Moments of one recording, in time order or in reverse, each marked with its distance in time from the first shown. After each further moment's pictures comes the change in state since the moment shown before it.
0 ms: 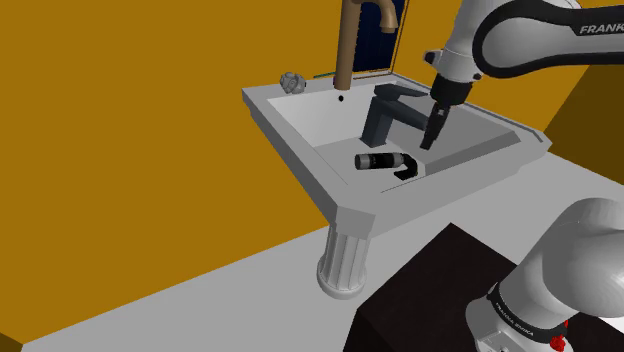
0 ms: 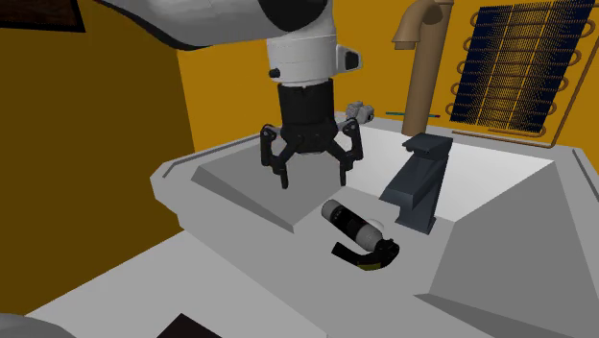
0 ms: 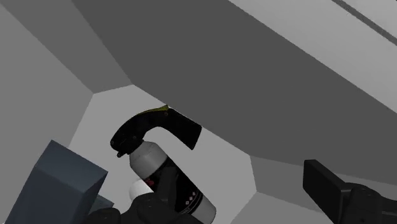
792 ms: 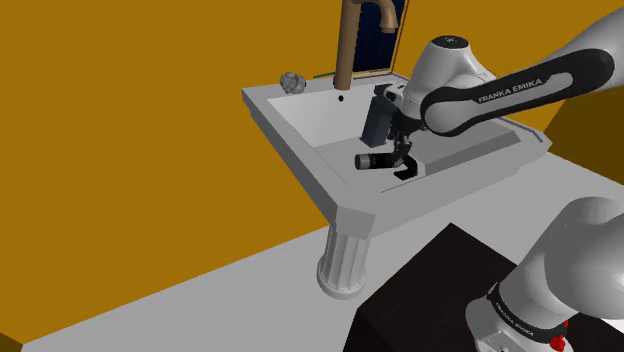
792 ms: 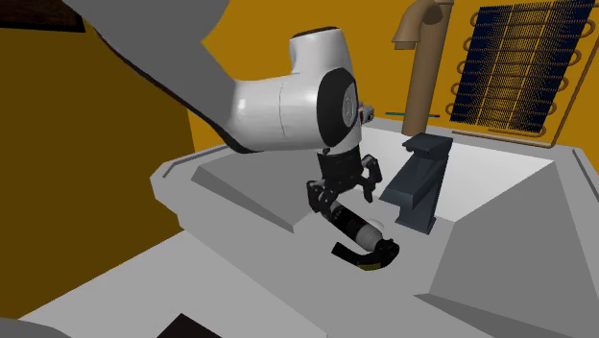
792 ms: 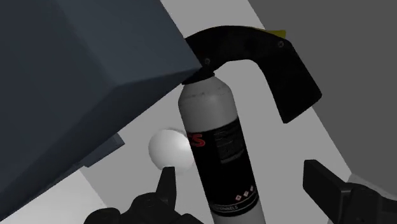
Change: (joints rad) arm 0.049 0.328 -0.131 -0.088 -0.185 0.595 -0.328
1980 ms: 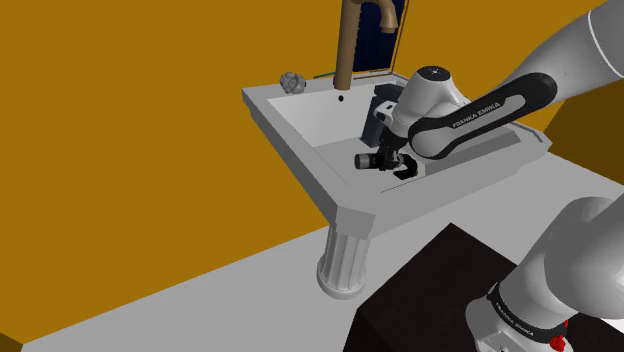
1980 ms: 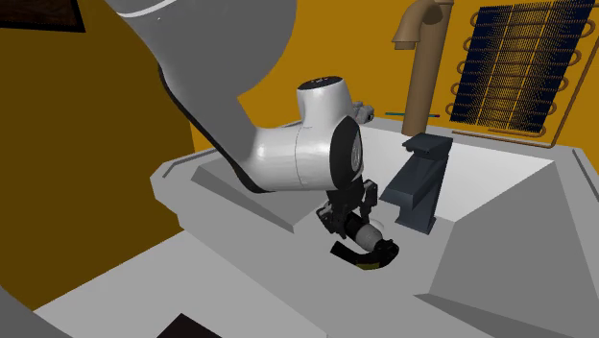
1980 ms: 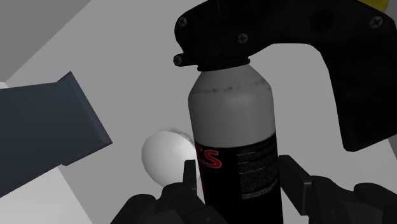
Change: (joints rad) arm -0.003 0.186 -0.035 -0.024 -0.057 0.257 -0.047
